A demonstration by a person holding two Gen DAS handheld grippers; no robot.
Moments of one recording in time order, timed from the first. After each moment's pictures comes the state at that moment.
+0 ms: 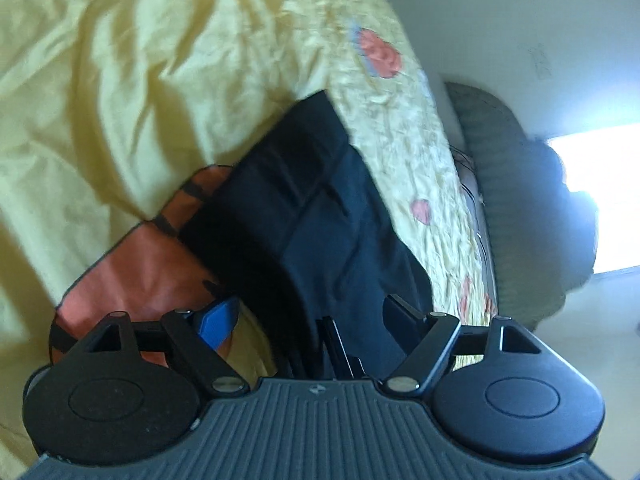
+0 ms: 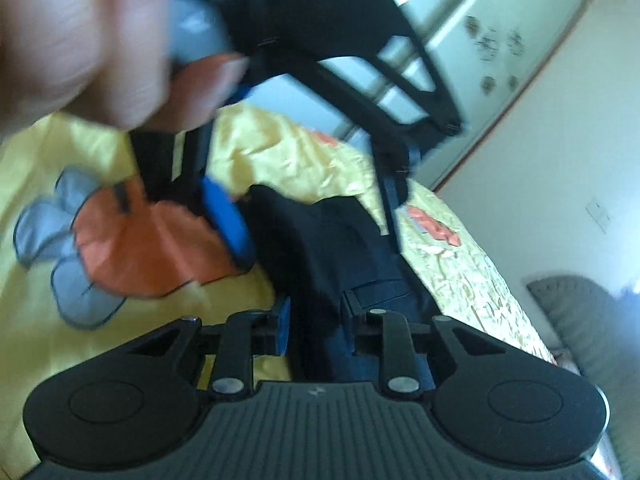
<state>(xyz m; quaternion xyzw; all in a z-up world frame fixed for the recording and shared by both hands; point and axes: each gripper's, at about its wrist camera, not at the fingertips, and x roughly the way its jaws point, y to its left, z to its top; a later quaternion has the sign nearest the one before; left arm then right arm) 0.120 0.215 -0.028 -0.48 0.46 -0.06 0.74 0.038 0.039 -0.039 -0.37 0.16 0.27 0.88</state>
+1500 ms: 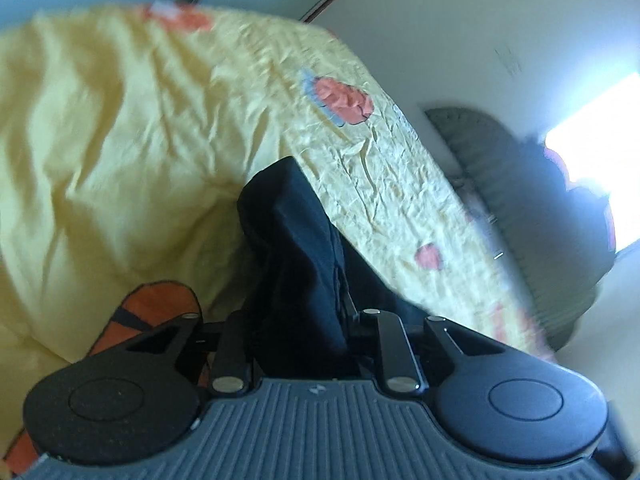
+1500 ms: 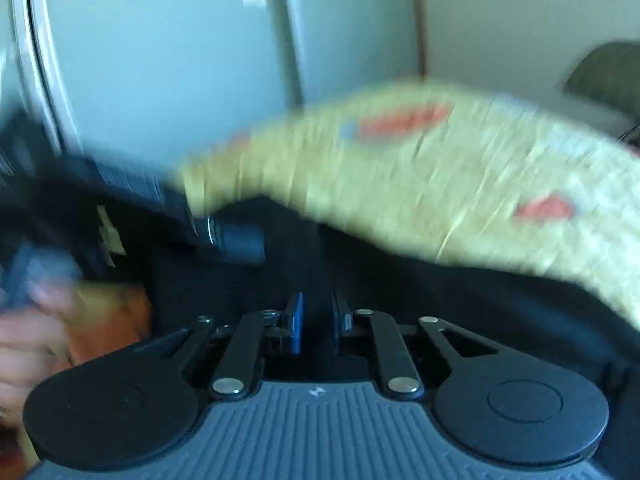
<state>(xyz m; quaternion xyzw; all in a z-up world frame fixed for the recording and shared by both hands) 0.162 0.183 -0.016 -0.35 0.38 -0.04 0.86 0.153 -0.058 -0.002 -0.03 0.36 0.31 0.88</state>
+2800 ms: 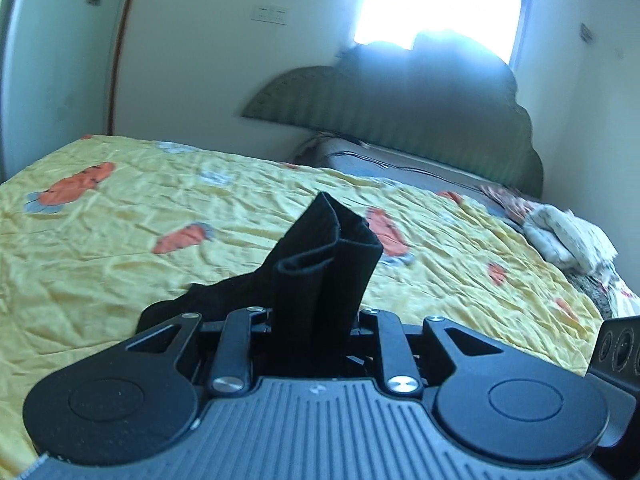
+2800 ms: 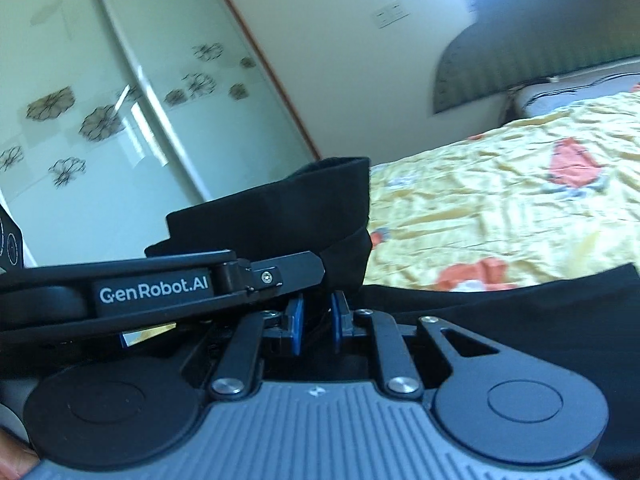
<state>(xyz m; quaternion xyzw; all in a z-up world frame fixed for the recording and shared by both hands) 0.097 -0.130 0.066 -0.06 0.27 -0.20 0.94 0.076 -0.295 0.032 0.24 0.22 0.19 0.93</state>
